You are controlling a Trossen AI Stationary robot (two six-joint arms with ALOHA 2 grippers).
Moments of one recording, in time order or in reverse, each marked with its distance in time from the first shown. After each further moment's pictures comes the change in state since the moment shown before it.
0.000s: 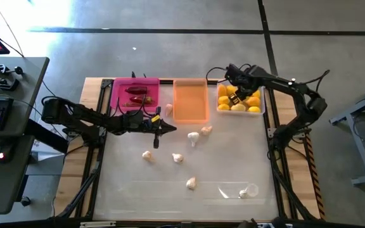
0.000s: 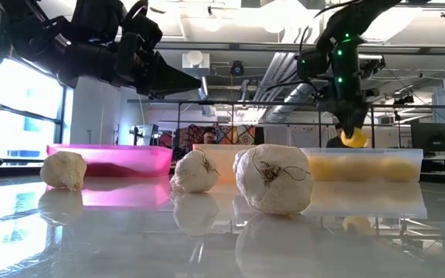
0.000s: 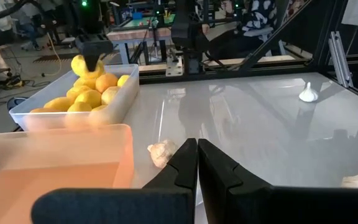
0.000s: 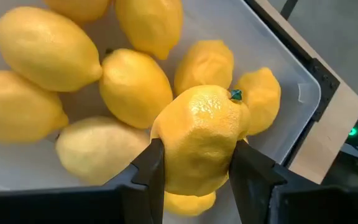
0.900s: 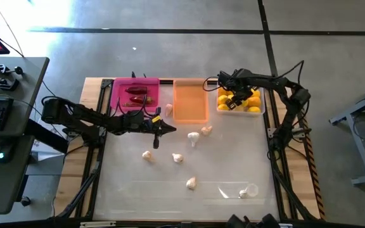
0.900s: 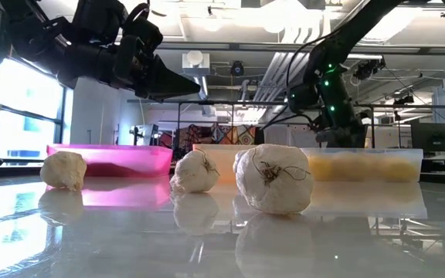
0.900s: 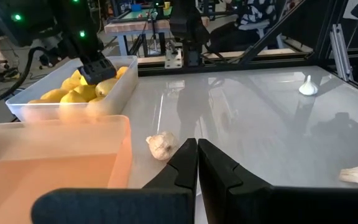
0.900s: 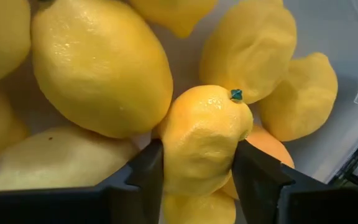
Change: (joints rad) left arm 0.000 0.000 0.000 -0.029 0.000 -0.006; right arm -0.003 0.228 -0.001 0.015 0.007 0.016
